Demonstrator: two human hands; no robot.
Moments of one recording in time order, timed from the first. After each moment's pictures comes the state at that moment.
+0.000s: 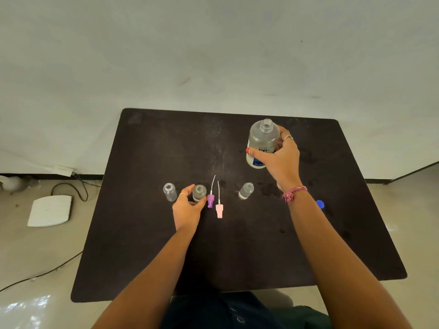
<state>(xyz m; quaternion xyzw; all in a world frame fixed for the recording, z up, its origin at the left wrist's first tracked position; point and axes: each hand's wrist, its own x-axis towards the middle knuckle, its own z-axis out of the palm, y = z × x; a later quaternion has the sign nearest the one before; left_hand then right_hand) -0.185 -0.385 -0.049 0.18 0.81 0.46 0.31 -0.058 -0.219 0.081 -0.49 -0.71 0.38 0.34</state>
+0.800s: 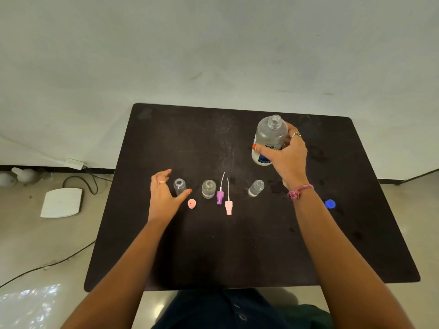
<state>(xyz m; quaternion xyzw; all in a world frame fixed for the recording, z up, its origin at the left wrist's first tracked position) -0.261 -0.424 -0.043 0.28 0.85 0.39 0.23 -0.070 -0.222 0.074 -0.48 -0.71 0.38 0.35</state>
